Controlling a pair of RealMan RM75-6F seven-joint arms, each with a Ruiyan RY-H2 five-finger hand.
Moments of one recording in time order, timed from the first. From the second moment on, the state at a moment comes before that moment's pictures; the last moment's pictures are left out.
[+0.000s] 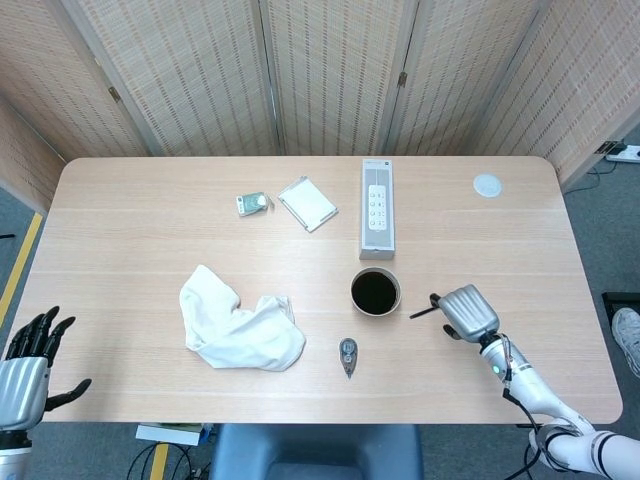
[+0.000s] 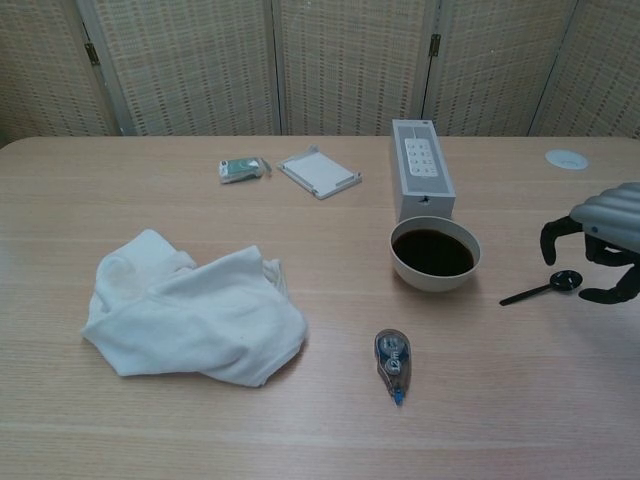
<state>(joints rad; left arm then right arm) -0.03 -1.21 -0.02 -1.59 1.53 1.56 0.10 0.52 -1.43 0.02 -1.28 -1.44 0.96 -0.27</state>
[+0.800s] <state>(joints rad) -0.03 -1.22 -0.02 -1.58 1.53 1.55 0.10 0.57 -1.63 0.04 -1.02 -1.41 0.90 -0.22</state>
